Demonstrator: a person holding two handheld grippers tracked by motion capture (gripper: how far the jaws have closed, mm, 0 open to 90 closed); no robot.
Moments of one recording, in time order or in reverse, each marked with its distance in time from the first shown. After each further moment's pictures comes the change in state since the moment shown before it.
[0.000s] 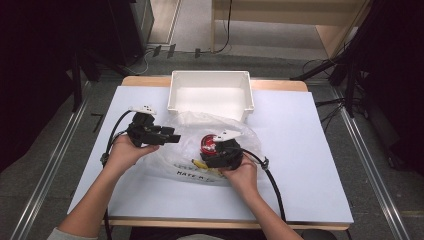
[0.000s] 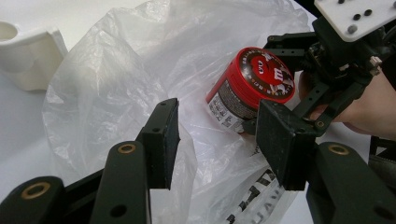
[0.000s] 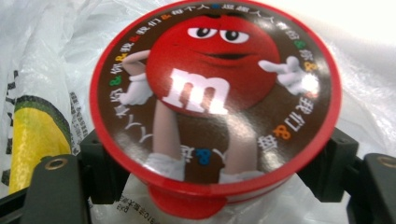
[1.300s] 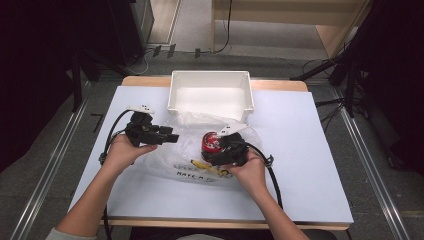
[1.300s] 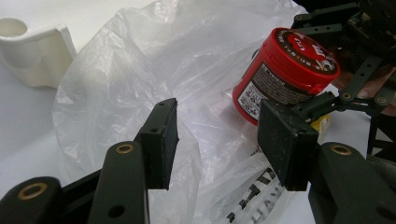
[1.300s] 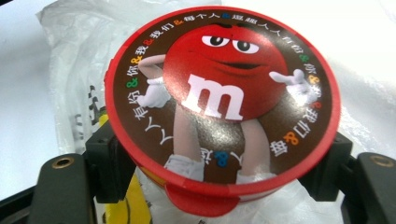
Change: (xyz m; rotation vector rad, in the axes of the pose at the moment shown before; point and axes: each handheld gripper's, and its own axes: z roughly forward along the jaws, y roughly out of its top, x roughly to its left) left arm 0.004 -0.001 -0.004 -0.001 -0.005 -0.010; right arm -0.002 0.023 -0.033 0.025 0.114 -0.013
